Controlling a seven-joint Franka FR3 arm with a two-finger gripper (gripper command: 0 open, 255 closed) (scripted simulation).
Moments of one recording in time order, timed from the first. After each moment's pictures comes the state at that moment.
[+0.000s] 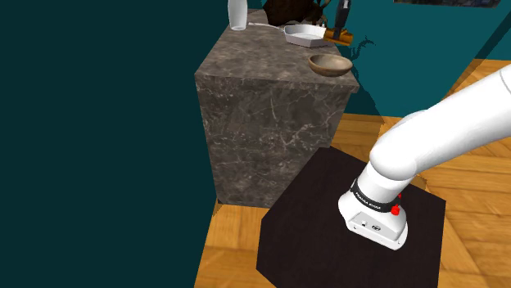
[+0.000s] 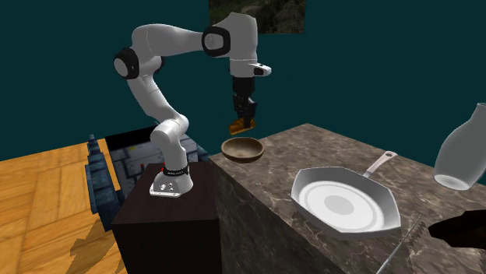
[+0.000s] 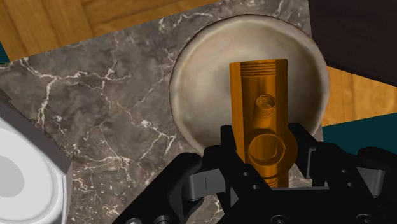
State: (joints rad) arm -0.23 -0.46 -0.31 -2.03 -0.16 1.61 -0.89
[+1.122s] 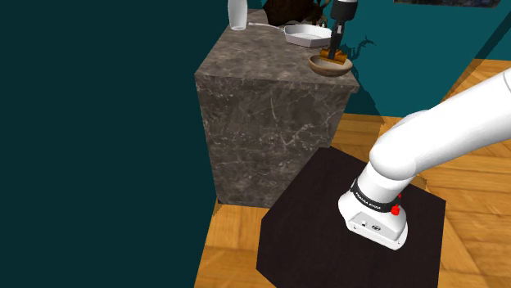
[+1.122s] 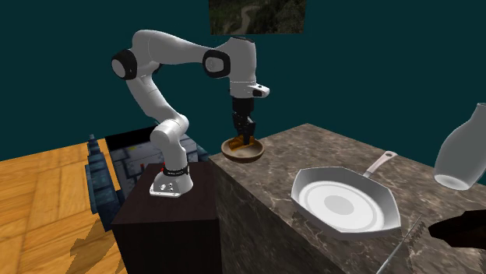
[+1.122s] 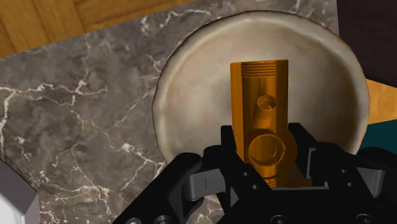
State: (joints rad) arm -0.24 -0.49 -0.33 -2.22 -0.18 1.77 -0.88
